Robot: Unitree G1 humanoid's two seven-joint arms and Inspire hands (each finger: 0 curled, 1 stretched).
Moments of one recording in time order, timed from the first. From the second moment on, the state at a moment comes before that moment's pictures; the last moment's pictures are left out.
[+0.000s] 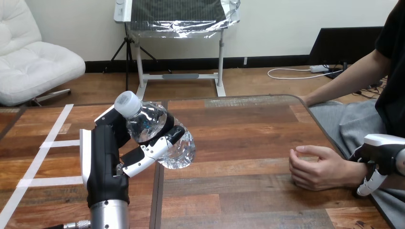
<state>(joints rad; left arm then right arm) 0.18 -0.05 -0.06 -0.10 0.16 -0.33 0.22 -0.56 -0.78 0.37 0.81 -0.70 -0.01 0.48</state>
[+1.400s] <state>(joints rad) 0.18 -0.05 -0.06 -0.11 0.14 -0.33 0.21 -0.67 -0.74 0.44 0.93 -0.73 -0.05 0.47</state>
